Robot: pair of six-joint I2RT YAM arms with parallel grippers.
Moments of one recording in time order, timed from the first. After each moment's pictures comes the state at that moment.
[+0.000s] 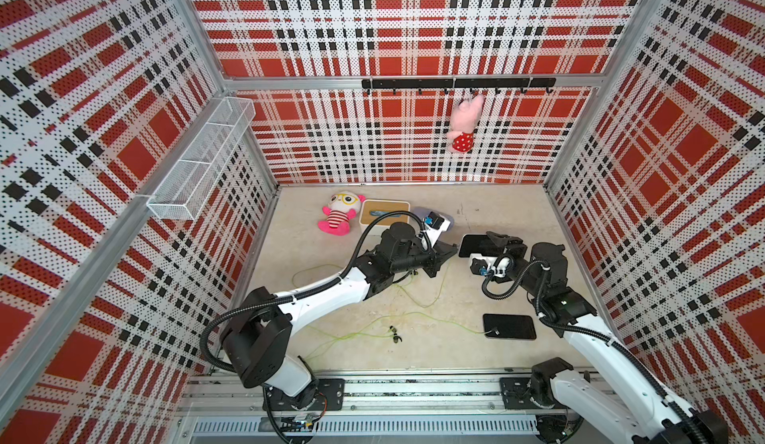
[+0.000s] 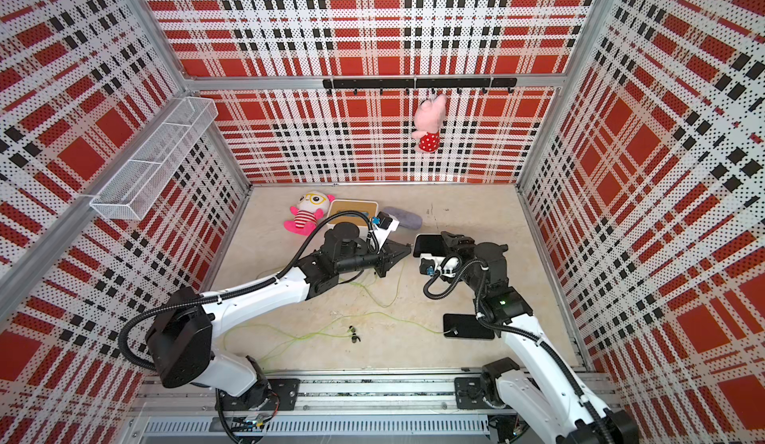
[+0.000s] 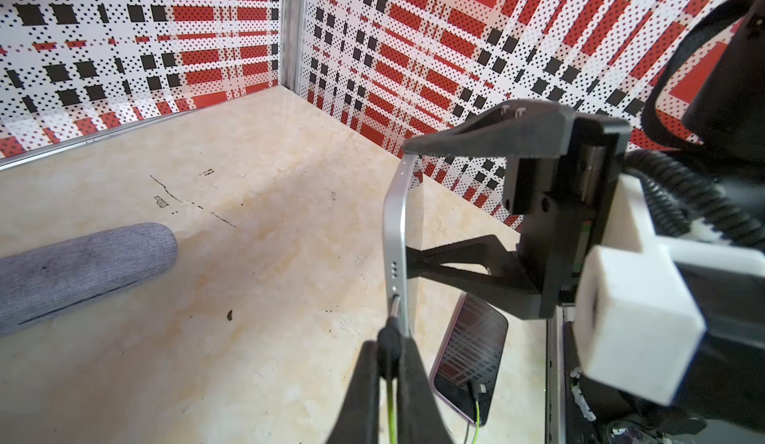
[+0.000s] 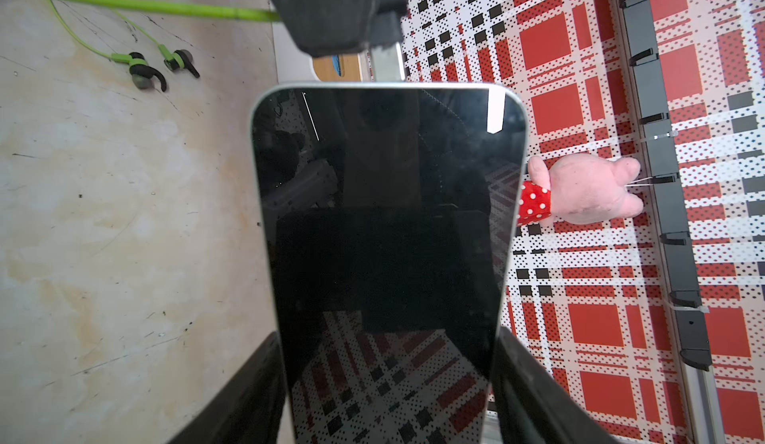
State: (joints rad) left arm -0.81 1.53 1.03 0.21 0.37 -0.21; right arm 0.30 0.87 0.60 -0.05 -0.20 -1.26
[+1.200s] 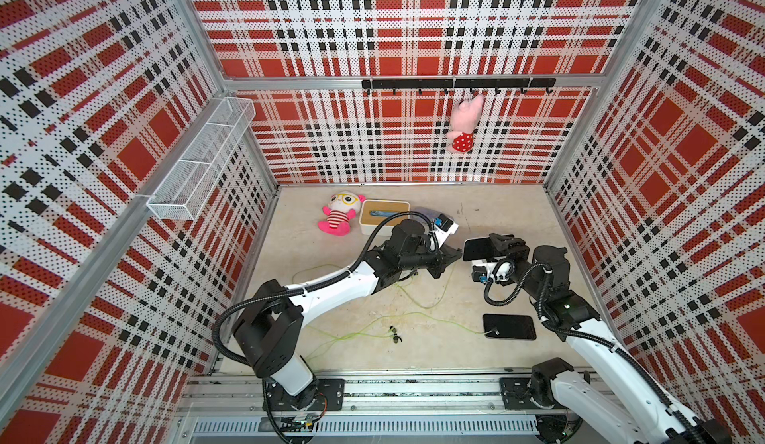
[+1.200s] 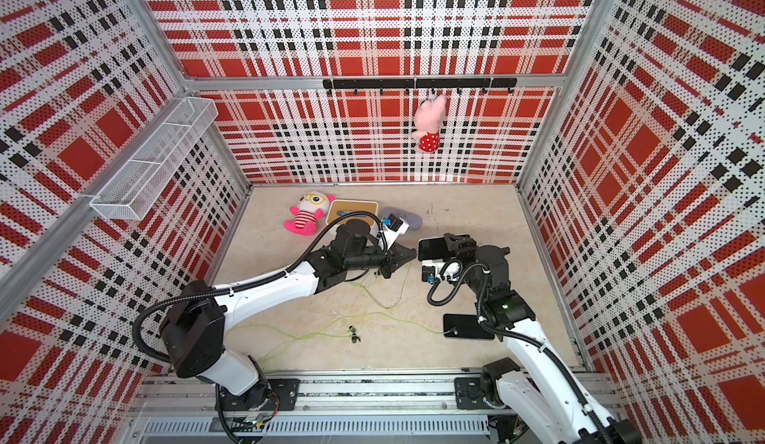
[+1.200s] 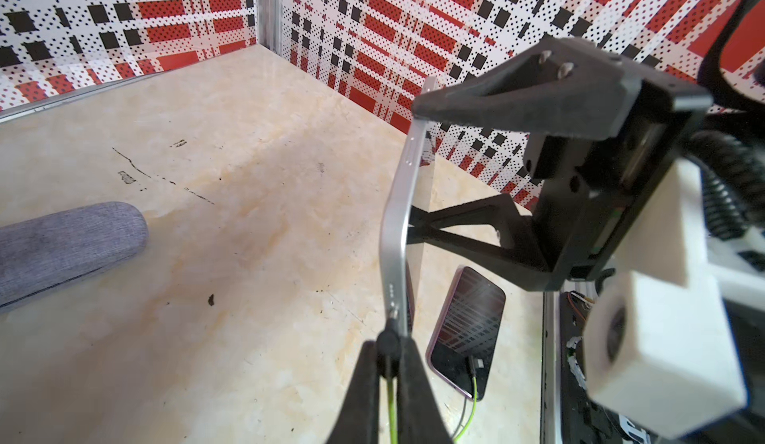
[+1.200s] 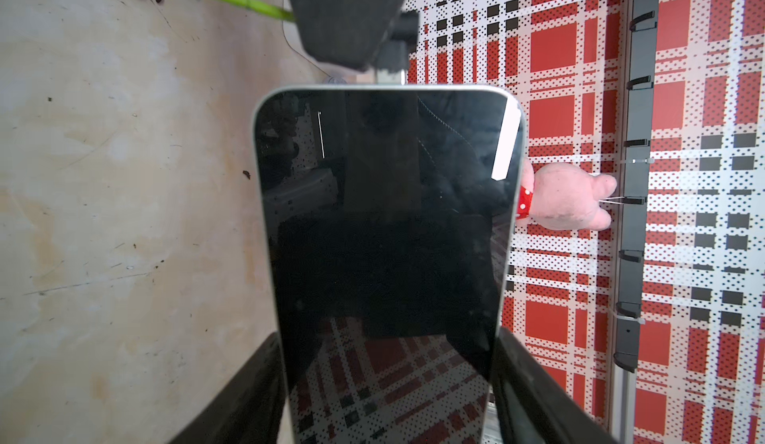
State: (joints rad) left arm -0.82 1.61 1.12 0.10 0.41 -0.17; right arm 0.31 0.83 0.60 -0.09 -0.13 -1.47
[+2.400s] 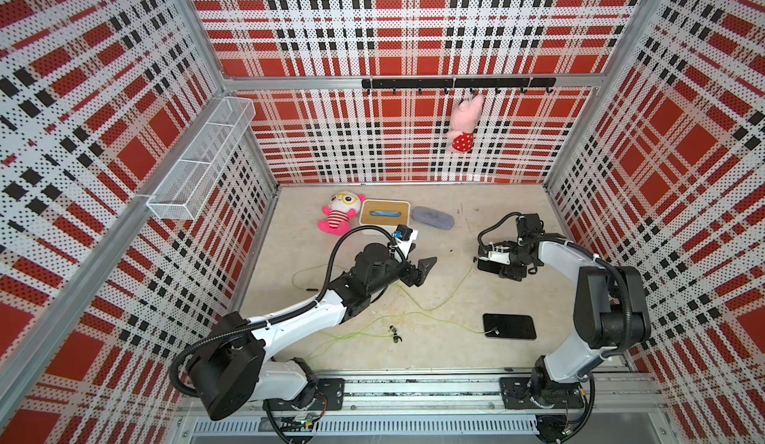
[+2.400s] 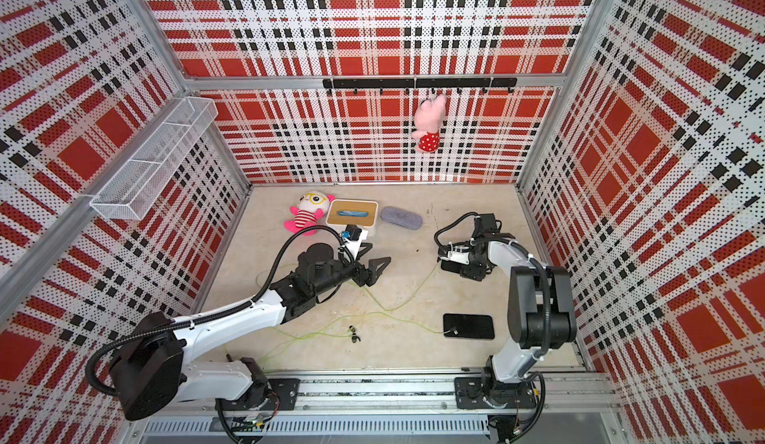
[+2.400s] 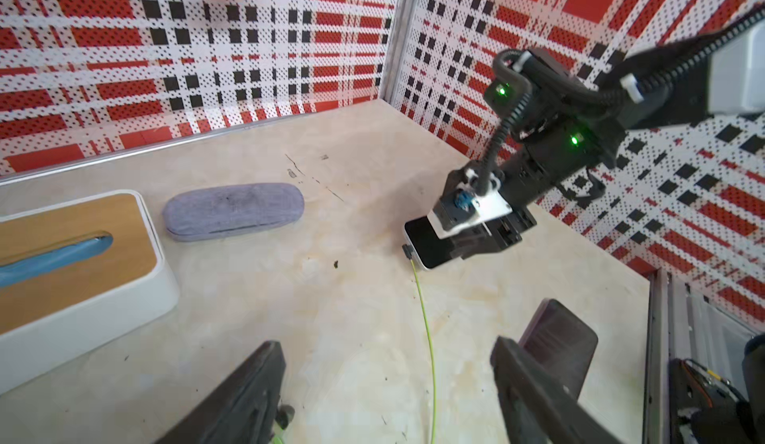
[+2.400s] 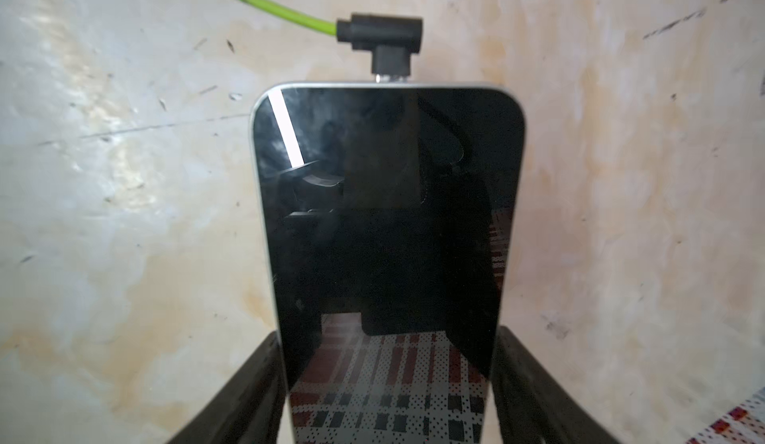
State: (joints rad) left arm -0.79 1.32 0.72 0.35 0.12 -0.19; right arm -0.01 1.69 1.05 -0.60 -0.14 -1.33
